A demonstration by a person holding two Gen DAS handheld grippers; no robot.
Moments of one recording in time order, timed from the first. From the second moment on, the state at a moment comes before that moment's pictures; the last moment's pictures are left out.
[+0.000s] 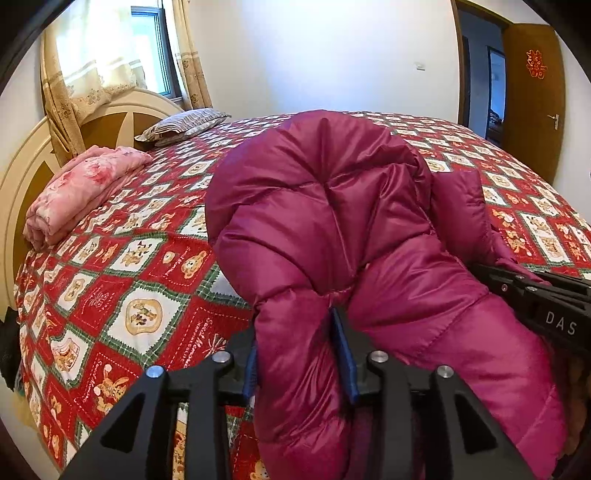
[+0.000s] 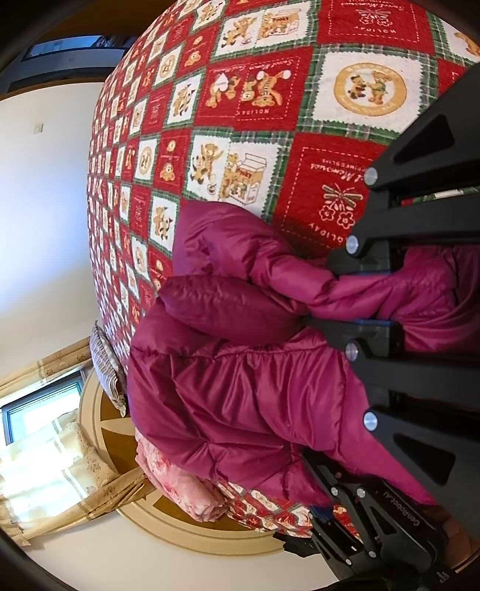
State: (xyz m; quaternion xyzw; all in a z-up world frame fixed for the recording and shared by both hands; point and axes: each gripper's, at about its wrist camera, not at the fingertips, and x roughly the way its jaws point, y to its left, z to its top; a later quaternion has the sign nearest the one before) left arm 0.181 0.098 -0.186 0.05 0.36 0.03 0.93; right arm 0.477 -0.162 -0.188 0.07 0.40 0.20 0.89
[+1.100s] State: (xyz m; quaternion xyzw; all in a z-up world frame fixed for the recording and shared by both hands) left arm 0.189 0.122 -0.202 0.00 0.35 0.07 0.93; right arm 0.481 -0.159 -0.200 0.06 0.41 0.18 0.89
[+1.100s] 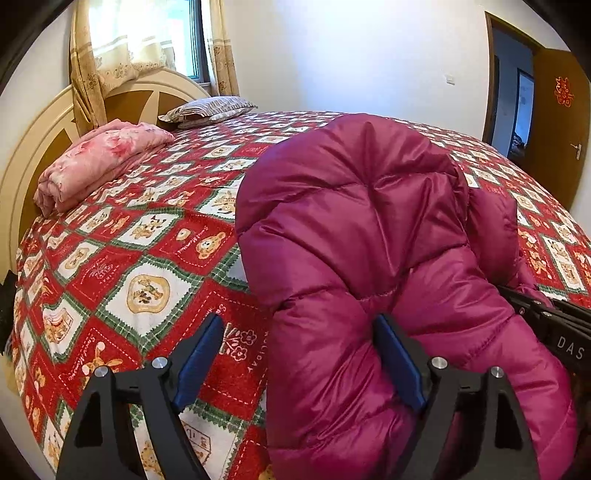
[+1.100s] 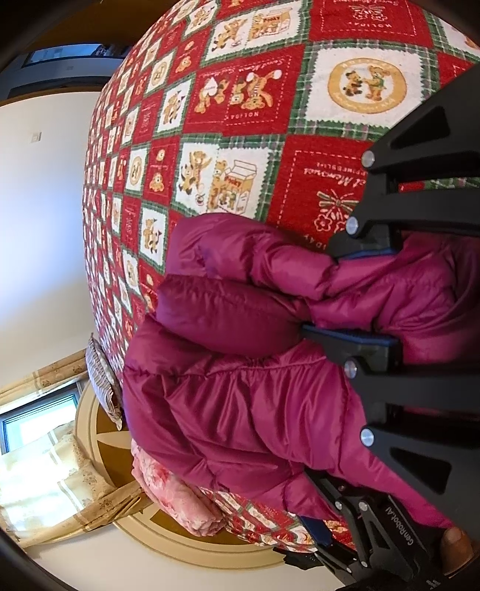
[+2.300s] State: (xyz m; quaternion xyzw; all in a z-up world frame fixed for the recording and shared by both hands) left arm 0.015 0.117 -0.011 0.00 0.16 0.06 0.99; right arm 0.308 -0.228 -0.016 0.05 0.17 0.14 0.97
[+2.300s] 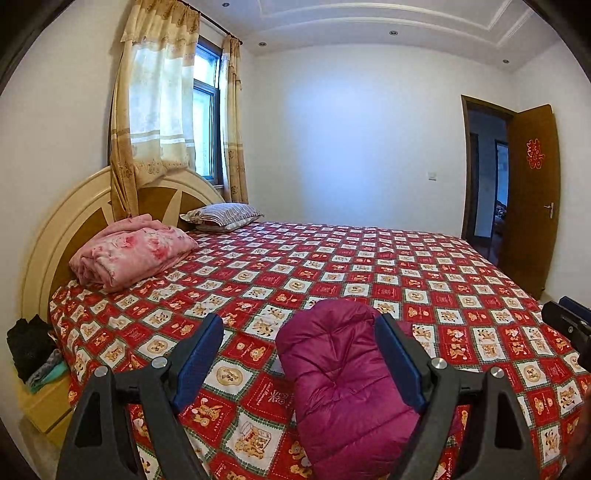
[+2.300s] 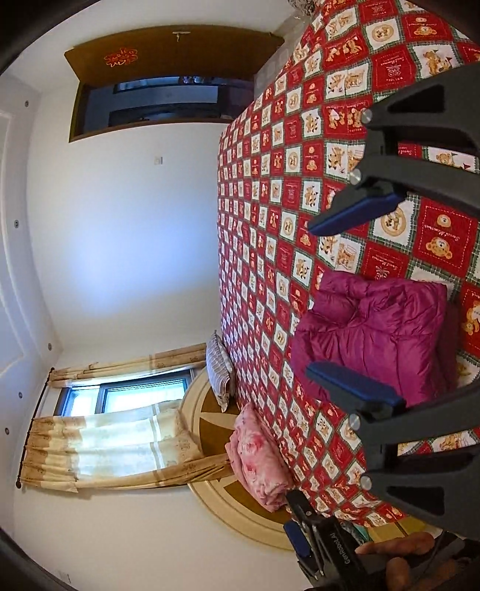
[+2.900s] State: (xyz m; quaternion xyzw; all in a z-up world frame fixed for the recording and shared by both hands) left arm 0.024 0.115 -0.019 0.00 0.17 0.06 0.98; right arm 0.299 -0.226 -0.020 0.05 0.18 0.15 0.97
